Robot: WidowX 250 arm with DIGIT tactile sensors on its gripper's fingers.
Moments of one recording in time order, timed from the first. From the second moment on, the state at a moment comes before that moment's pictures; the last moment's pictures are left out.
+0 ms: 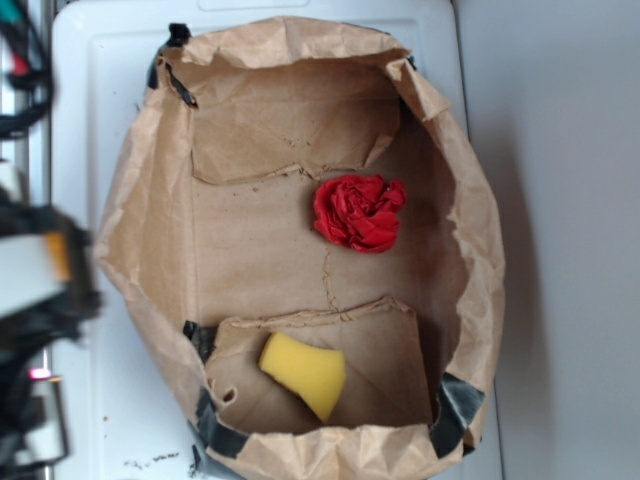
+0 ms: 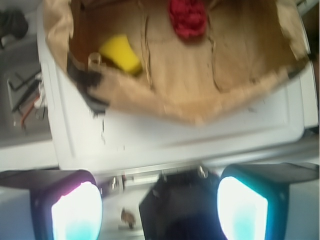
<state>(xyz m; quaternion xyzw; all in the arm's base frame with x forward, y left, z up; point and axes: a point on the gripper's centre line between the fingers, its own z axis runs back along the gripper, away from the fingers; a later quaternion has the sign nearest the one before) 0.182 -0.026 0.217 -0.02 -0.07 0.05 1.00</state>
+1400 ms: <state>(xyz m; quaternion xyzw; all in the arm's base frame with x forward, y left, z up) 0.298 0.010 0.154 0.01 -0.16 0.08 0.98</state>
